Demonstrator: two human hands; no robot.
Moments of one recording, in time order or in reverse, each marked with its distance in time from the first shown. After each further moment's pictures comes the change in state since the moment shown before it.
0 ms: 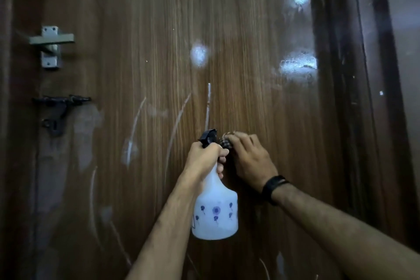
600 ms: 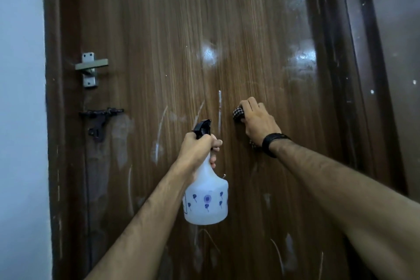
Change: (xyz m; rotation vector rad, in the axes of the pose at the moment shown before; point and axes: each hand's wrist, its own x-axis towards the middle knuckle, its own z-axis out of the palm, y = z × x) left_hand -0.058 0.051 -0.036 0.126 0.041 0.082; right_hand 0.089 0.006 -0.047 0.019 -0.221 0.254
